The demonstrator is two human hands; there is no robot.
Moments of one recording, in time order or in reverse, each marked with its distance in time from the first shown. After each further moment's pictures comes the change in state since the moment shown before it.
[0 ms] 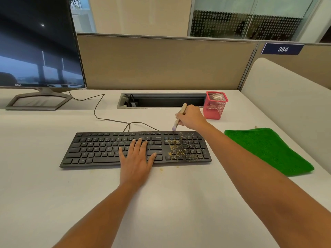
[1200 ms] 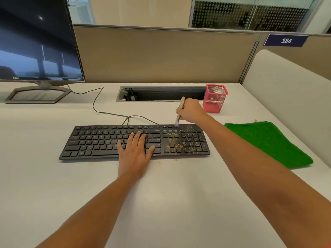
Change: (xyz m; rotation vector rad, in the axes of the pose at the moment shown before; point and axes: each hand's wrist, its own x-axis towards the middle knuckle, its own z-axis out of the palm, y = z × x) left_hand -0.001 0.000 -0.001 0.008 -0.002 0.007; right_hand -0.002 0.000 -0.006 -0.188 -0.023 -0.061
